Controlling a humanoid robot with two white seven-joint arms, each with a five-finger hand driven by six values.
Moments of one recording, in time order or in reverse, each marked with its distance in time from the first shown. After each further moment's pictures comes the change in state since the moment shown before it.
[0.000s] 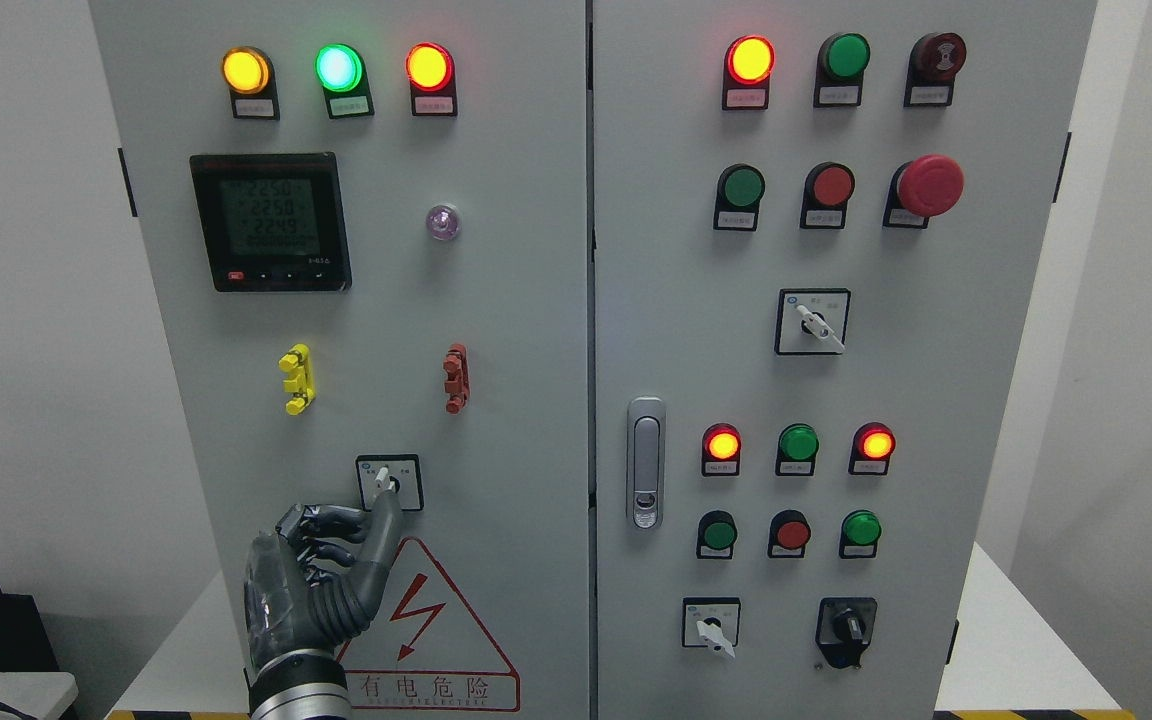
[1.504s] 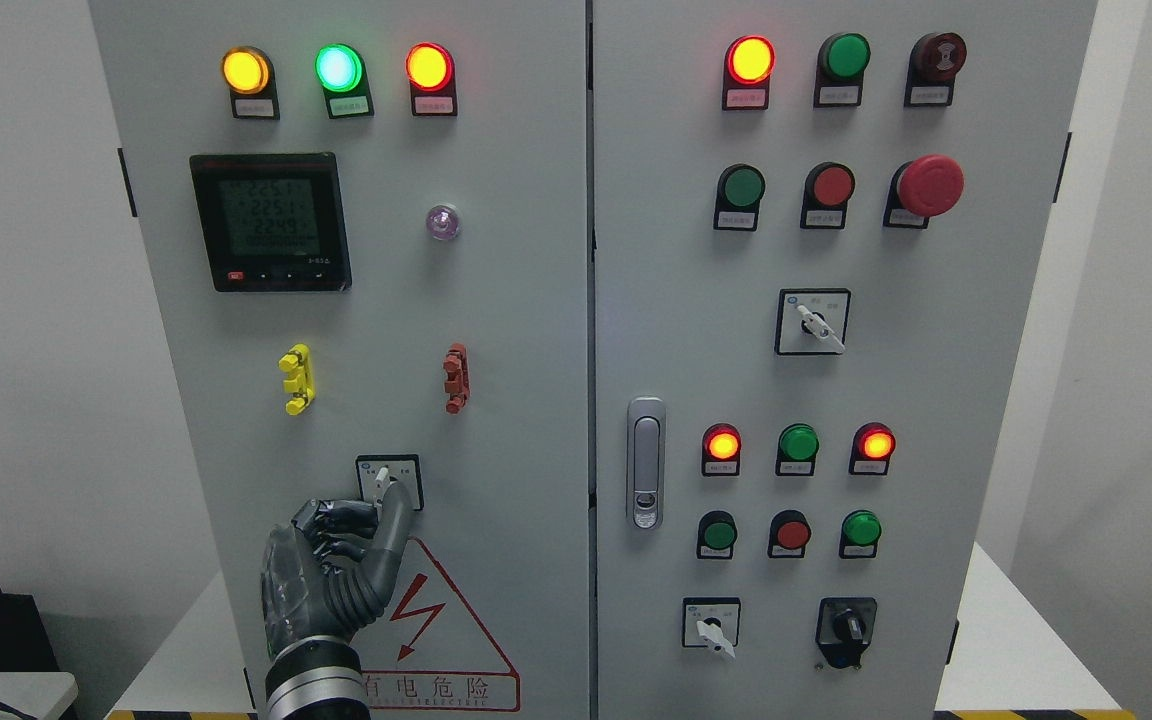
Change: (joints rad) left arm -0.035 -0.004 -0.014 0.027 0.035 0.052 0.022; right arm 0.000 0.000 0.000 0.000 0.000 0.000 0.000
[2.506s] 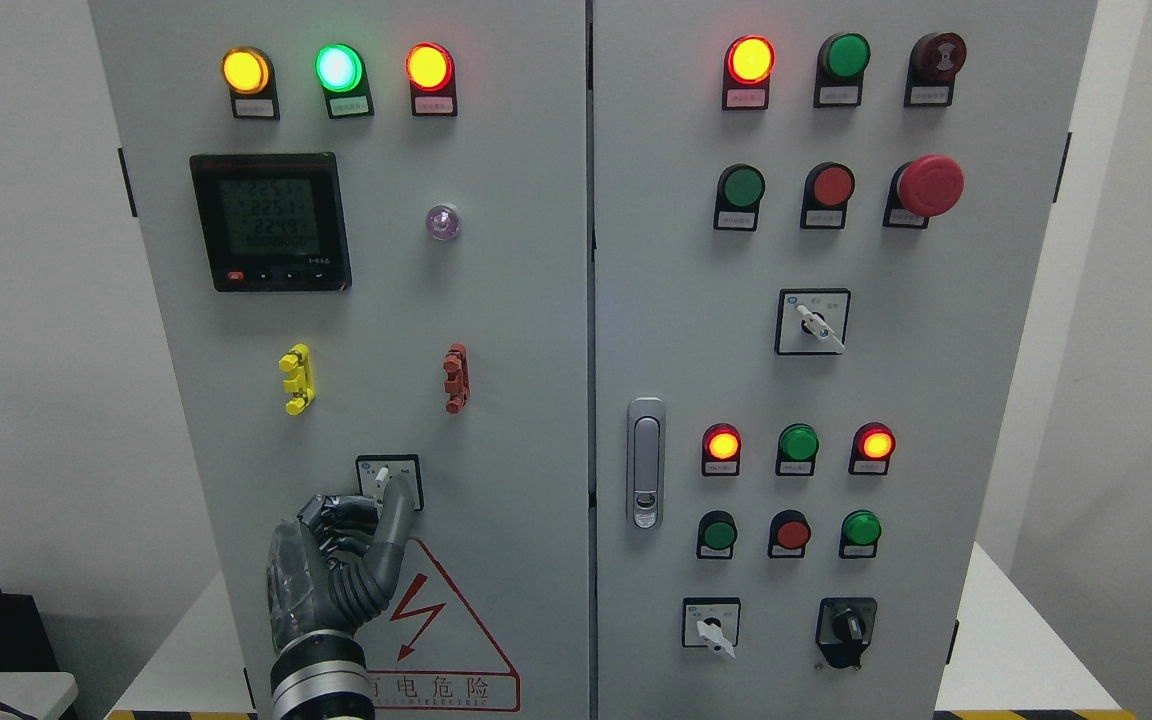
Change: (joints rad) left arm -0.011 -0.002 -0.005 0.003 0.006 0.003 0.001; right arm 0.000 0.000 0.000 0.000 0.000 0.000 0.000
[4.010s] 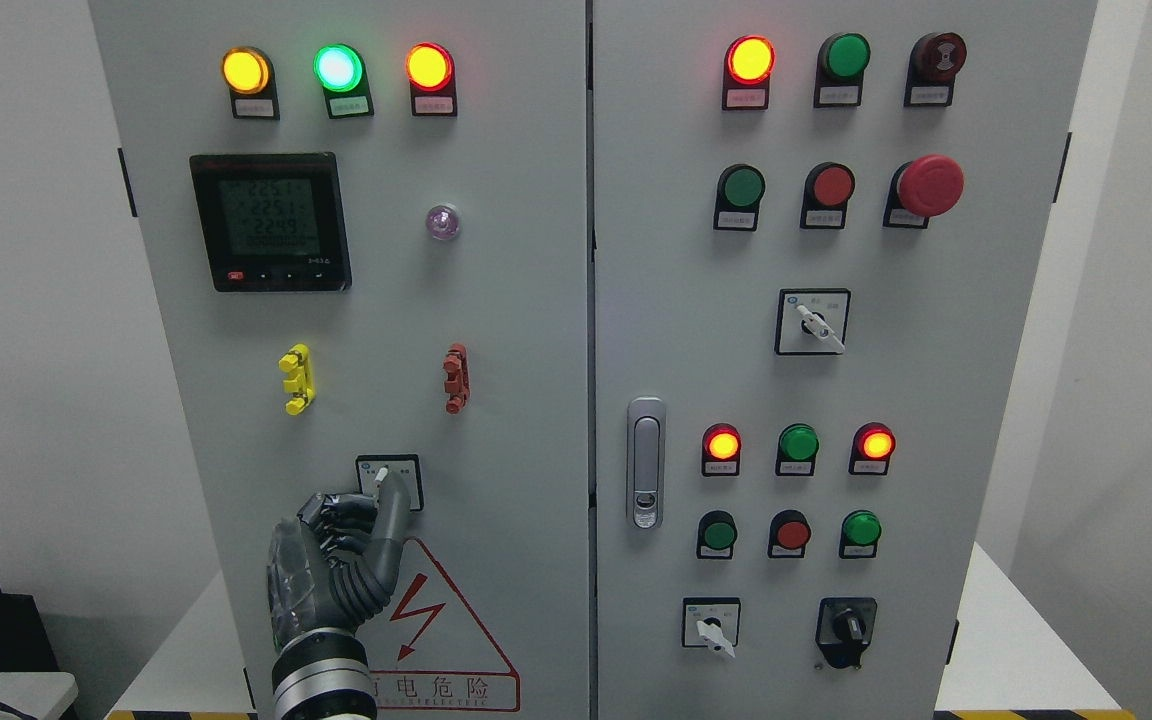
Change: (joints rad) left arm -0.005 -0.001 -0.006 0.001 -0.002 0.010 0.011; right arm 0.000 0.000 0.000 0.000 0.000 0.000 0.000
